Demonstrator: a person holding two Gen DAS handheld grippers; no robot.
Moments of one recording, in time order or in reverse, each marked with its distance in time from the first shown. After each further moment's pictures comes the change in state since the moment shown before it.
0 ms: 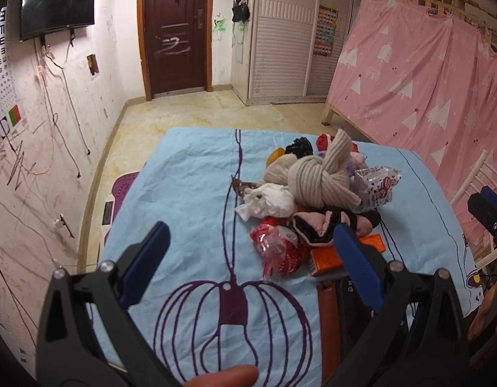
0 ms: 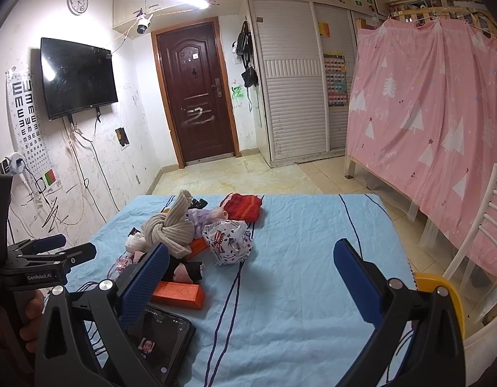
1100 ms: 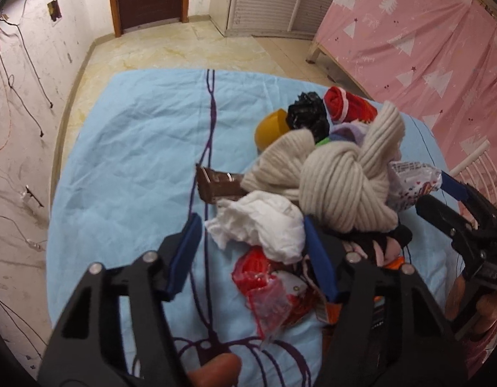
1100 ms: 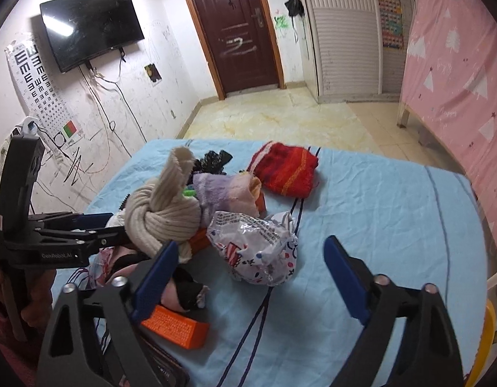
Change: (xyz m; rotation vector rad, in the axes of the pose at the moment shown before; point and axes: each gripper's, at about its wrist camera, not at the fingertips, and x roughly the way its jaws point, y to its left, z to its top) left arm 0.117 0.010 0.044 -0.026 0.353 -0.139; right arm 0.144 0.010 0.018 -0.056 0.361 0.216
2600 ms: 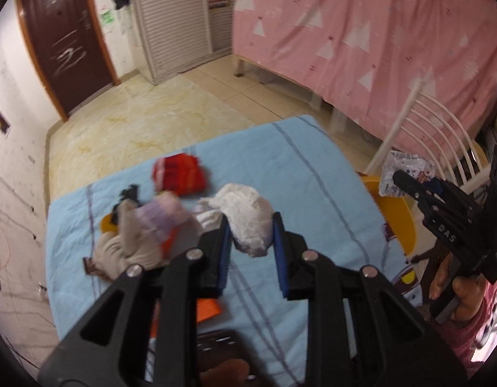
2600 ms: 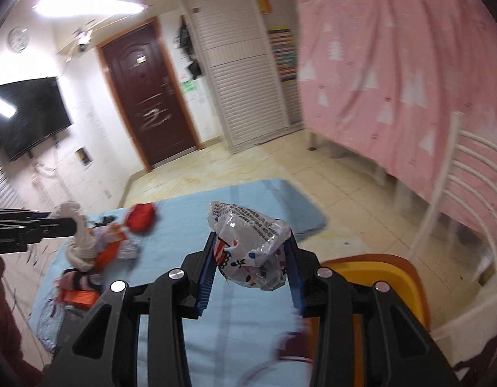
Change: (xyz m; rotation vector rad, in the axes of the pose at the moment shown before) left arm -0.062 -0.231 0.011 0.426 -0.079 -0.045; right arm -0.172 -0.150 -0.085 0.295 -0.309 -0.305
